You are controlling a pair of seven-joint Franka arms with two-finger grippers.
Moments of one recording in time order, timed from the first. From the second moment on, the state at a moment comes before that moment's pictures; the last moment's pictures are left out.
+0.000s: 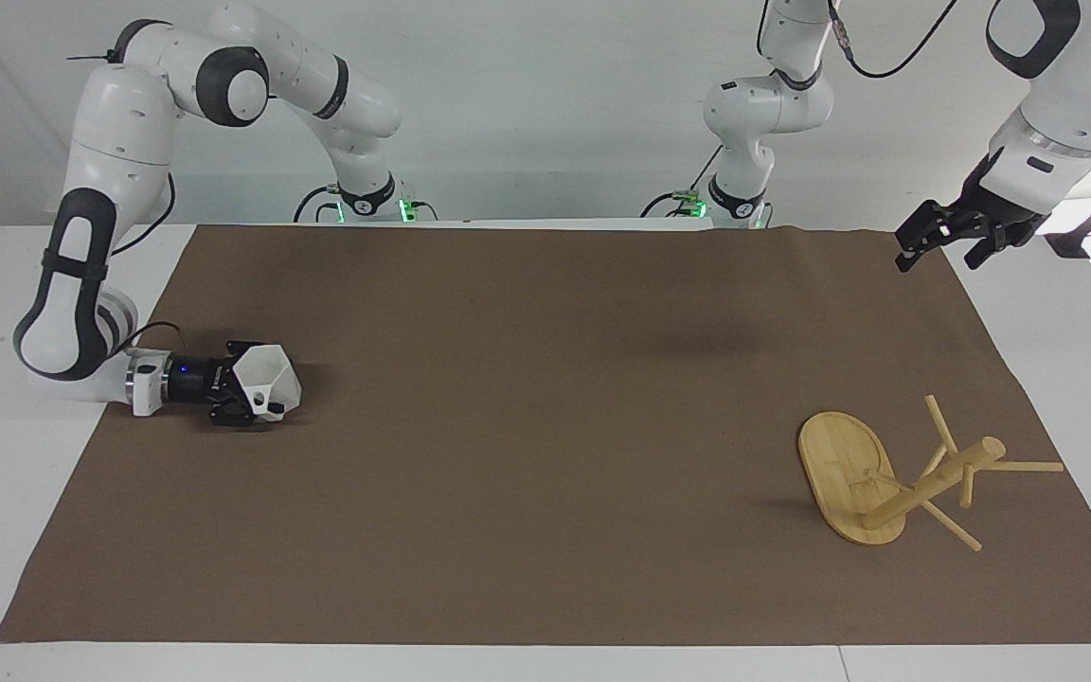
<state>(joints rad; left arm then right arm) 0.00 0.02 -0.05 -1.51 -0.01 1.49 0.00 -0.45 0.68 -0.10 -1.74 0.99 1.38 -2.49</state>
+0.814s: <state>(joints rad) -0.29 0.03 -0.07 -1.51 -0.02 1.63 -0.57 -0.11 0.53 -0.01 -1.75 1.28 1.60 -2.27</state>
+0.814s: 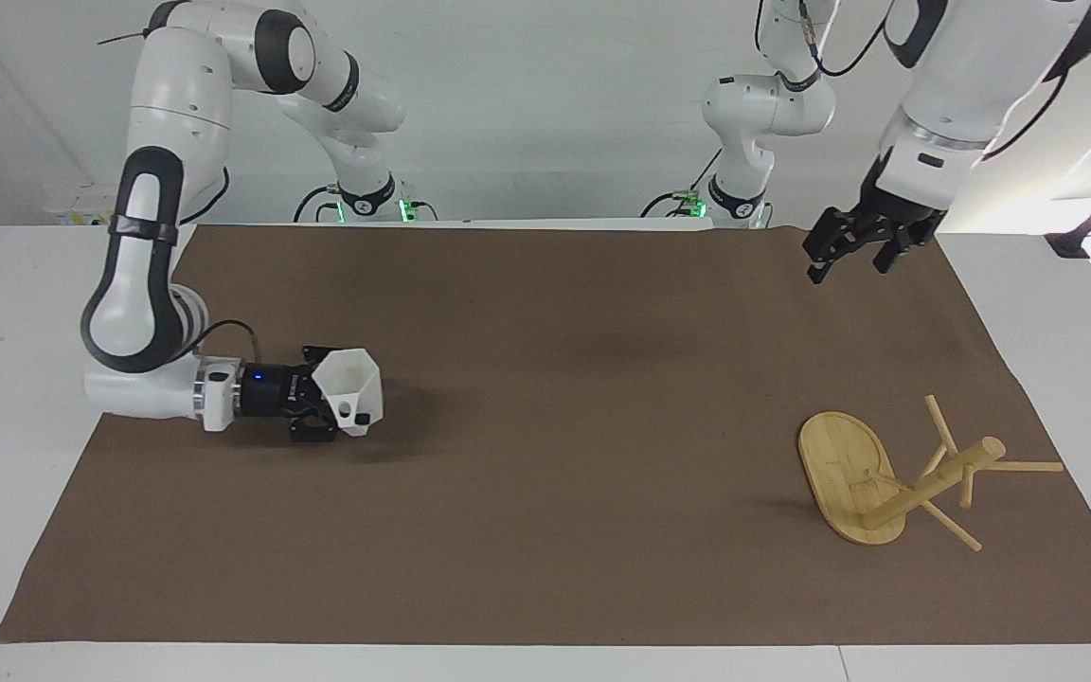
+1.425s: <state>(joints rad) -0.63 0.30 -0.07 -1.34 0.02 1.74 -1.17 0.21 0.50 -0.01 -1.75 1.48 1.95 -2.15</state>
